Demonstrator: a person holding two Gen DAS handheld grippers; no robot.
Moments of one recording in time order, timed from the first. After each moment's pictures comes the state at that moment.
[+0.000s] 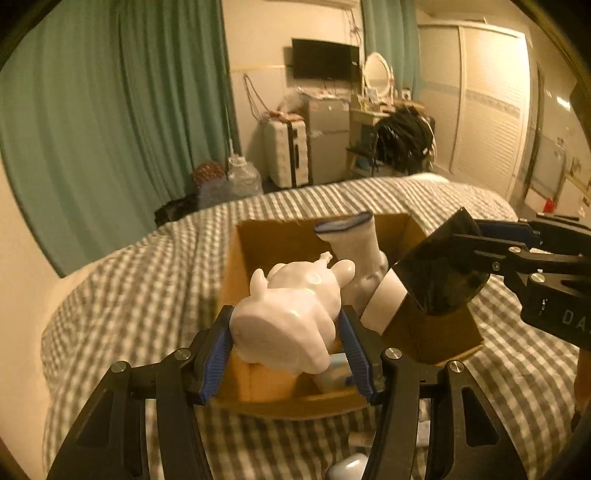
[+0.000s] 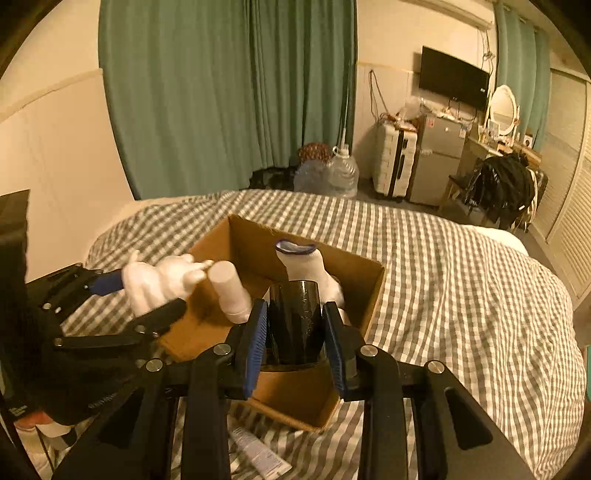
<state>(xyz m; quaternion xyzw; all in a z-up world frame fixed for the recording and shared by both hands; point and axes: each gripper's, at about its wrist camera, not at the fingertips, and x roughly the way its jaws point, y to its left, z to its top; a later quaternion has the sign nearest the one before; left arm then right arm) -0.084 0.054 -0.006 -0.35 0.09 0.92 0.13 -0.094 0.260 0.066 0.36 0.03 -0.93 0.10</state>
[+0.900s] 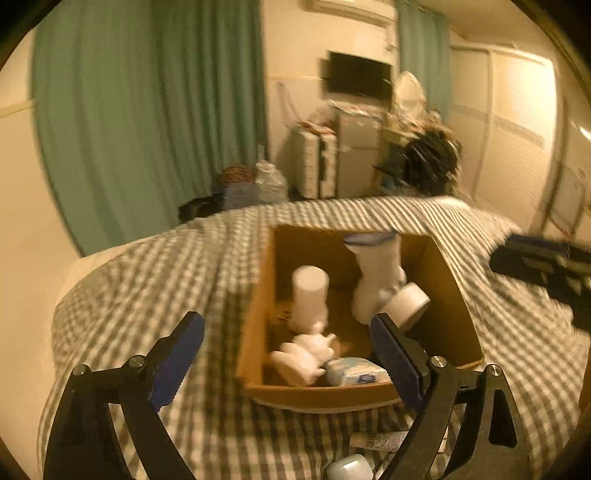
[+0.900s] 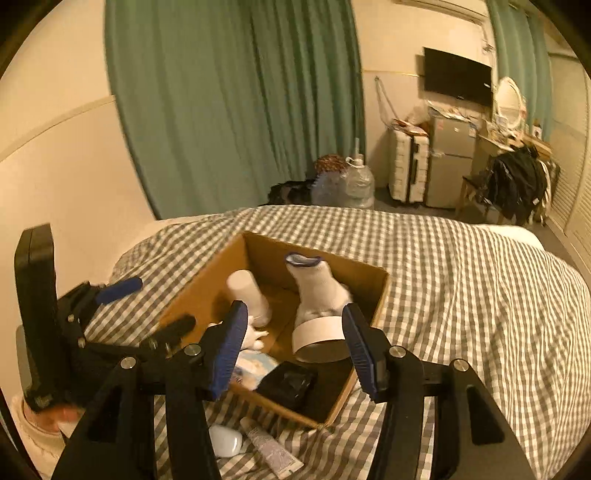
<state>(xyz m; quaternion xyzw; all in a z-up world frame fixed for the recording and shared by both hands) -0.059 0.025 0.008 -0.32 0.04 0.94 0.06 -0.064 0.279 0.084 0.33 -0.01 -0.93 0.15</state>
